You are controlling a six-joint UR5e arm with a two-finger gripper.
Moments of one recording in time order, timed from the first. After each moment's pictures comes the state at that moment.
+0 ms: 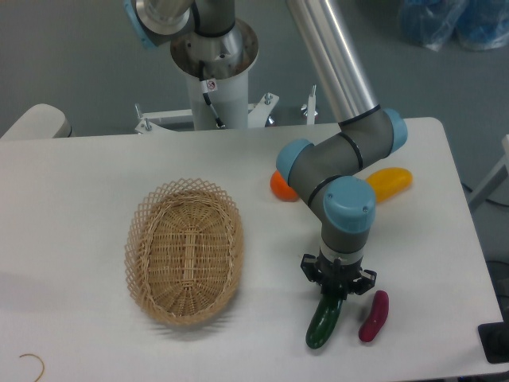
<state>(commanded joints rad) 2.55 -2.18 -1.52 -0.81 1.56 0.90</state>
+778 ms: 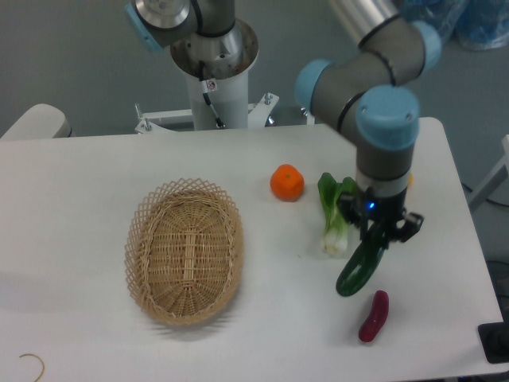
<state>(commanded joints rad) 2.68 -1.95 -1.38 -1.19 1.57 1.25</state>
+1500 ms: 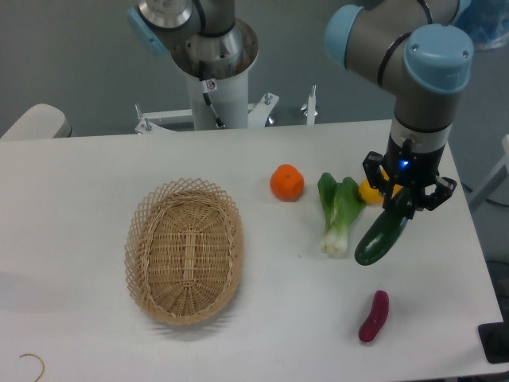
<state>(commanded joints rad) 2.71 -1.93 -1.37 -1.21 1.53 1.27</state>
